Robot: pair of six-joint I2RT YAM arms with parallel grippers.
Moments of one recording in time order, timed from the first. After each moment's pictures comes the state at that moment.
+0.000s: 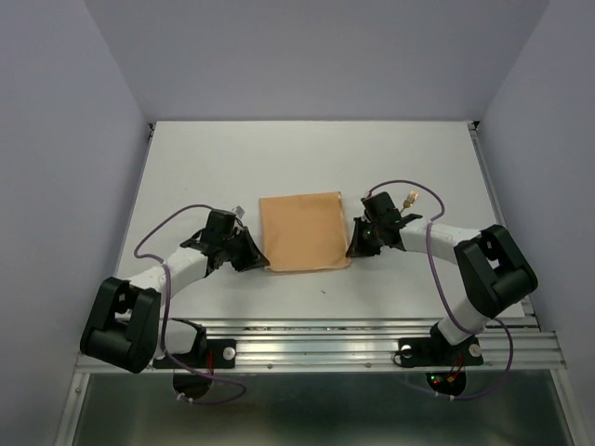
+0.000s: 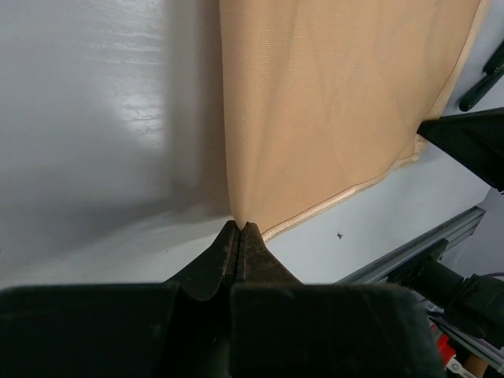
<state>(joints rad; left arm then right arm) -0.34 1.29 0.53 -0.18 0.36 -0.75 0.48 1.60 0.80 -0.22 -0.18 0.60</state>
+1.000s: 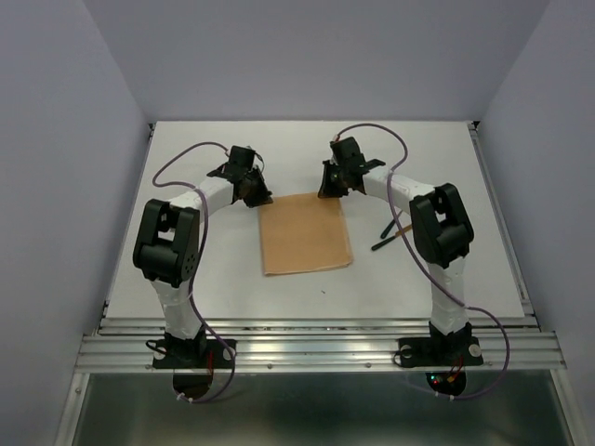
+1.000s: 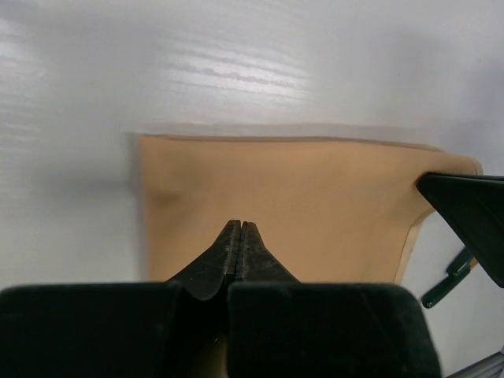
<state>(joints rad) -0.31 1.81 1.22 -0.29 0.14 -0.68 0.48 2.07 1.55 -0.33 -0.12 0.51</state>
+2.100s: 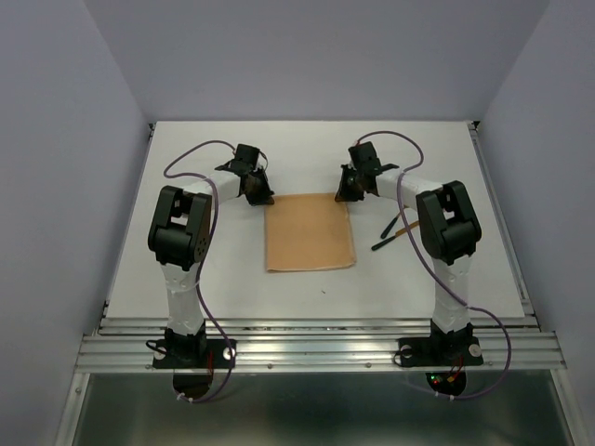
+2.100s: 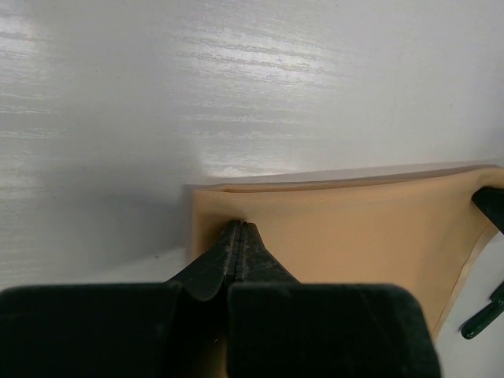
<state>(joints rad) -0.29 2.03 1.37 -0.32 0.16 -0.60 0.38 2.11 1.49 -0.28 -0.10 0.53</state>
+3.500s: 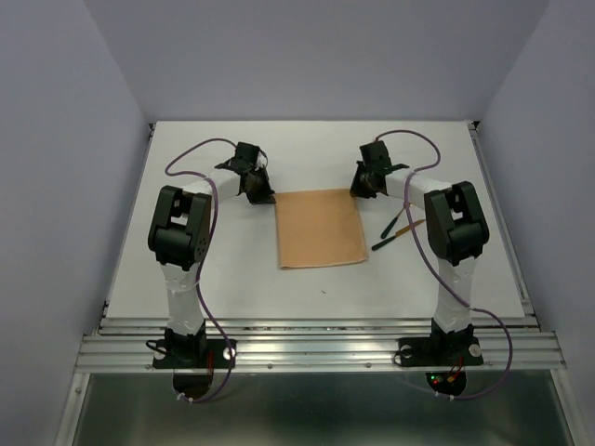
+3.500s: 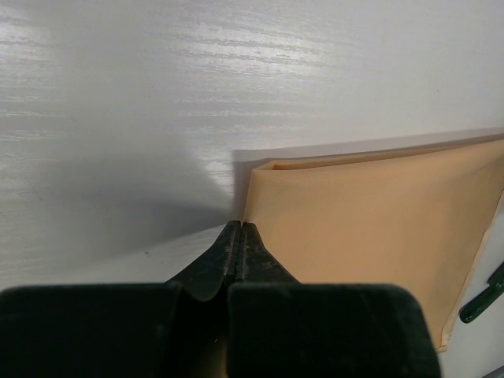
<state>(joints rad) -0.29 2.03 1.40 -0.34 0.19 -0.57 0.32 2.08 1.44 -0.25 0.05 0.58</state>
